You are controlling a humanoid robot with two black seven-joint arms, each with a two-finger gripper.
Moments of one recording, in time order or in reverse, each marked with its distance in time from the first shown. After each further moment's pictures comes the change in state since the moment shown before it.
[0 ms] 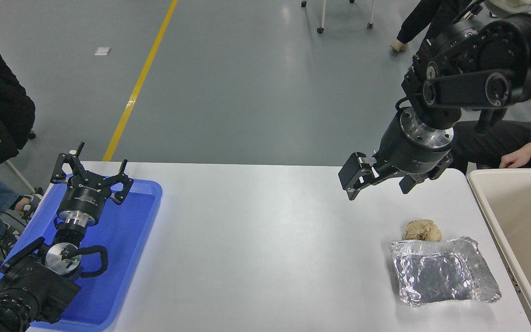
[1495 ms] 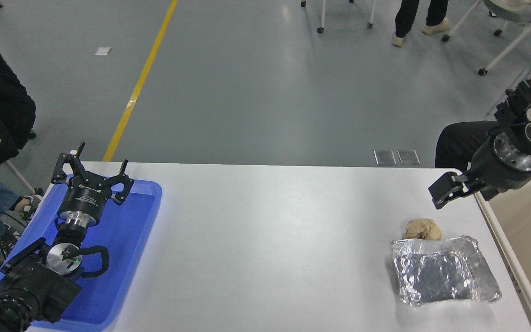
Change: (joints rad) left arm 0.000 -0.002 0.000 0.000 0.000 0.000 0.000; right arm -0.510 -0.556 0.103 -0.221 -0.670 -0.190 0.000
